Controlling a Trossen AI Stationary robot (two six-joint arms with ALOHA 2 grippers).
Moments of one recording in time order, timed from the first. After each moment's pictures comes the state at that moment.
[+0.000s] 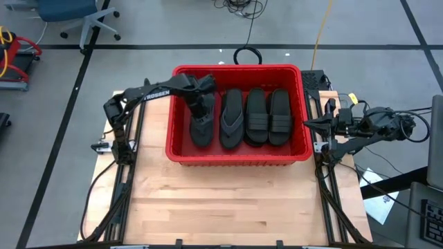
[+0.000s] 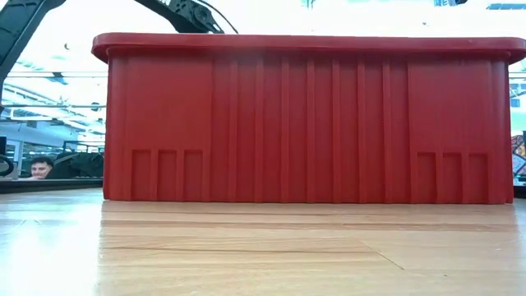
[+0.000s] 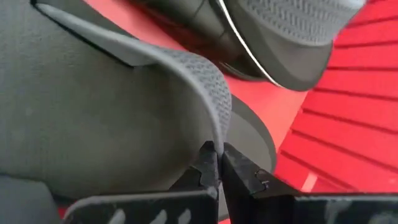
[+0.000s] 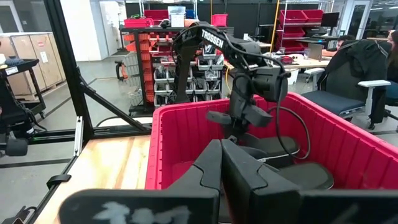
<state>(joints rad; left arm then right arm) 0.53 1.87 1.59 -1.12 0.40 -0.05 0.29 0.37 0.93 -0.55 0.42 0.07</state>
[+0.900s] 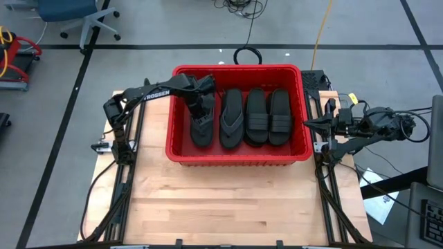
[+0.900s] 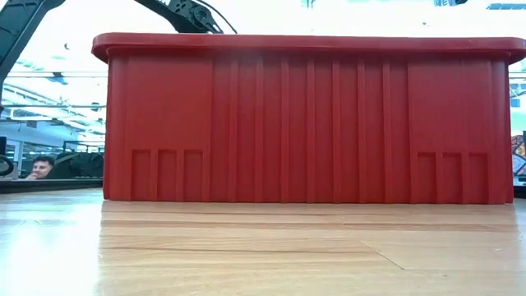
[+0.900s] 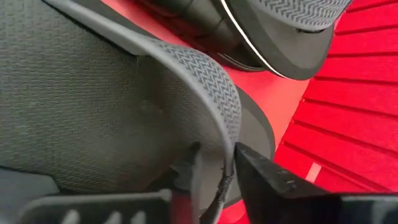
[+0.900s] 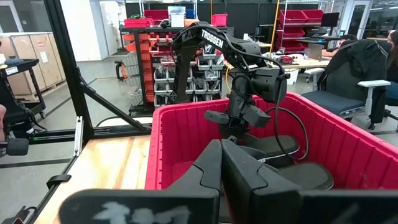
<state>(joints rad) 0.53 1.87 1.59 -1.14 0.40 -0.01 0.29 0.37 0.93 -0.55 0.42 0.07</state>
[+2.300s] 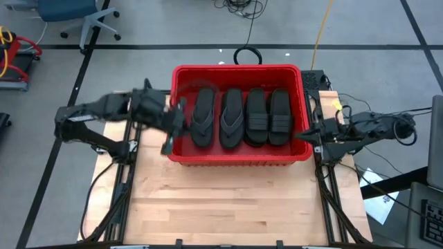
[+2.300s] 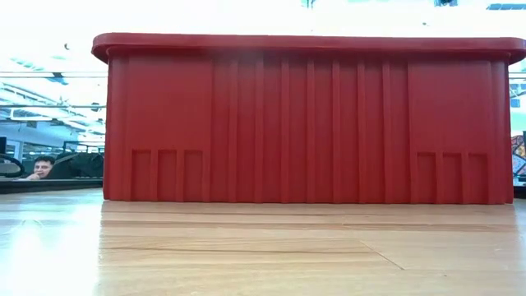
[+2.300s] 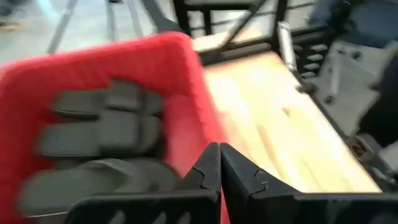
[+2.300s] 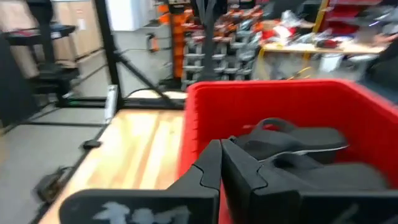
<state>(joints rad) 0.01 1.27 1.59 -0.85 0.16 0.21 0.30 0.49 0.91 -0.52 0.27 0.05</state>
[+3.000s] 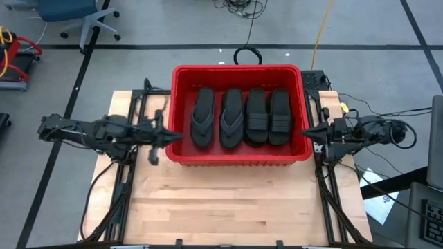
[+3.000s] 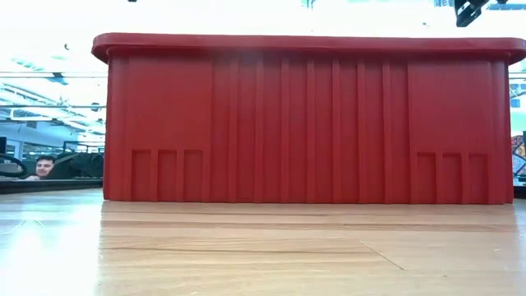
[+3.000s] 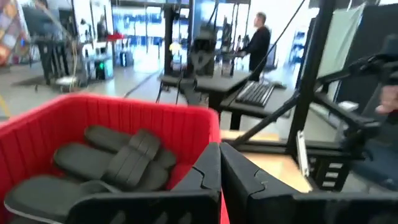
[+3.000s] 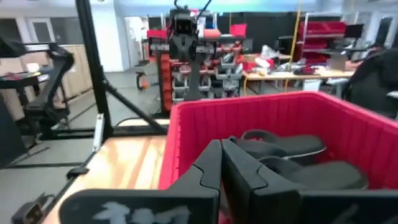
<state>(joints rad) -0.16 0.74 0.75 -0.02 -0.15 -0.08 0.30 0.18 0.68 -0.43 0.34 0.04</state>
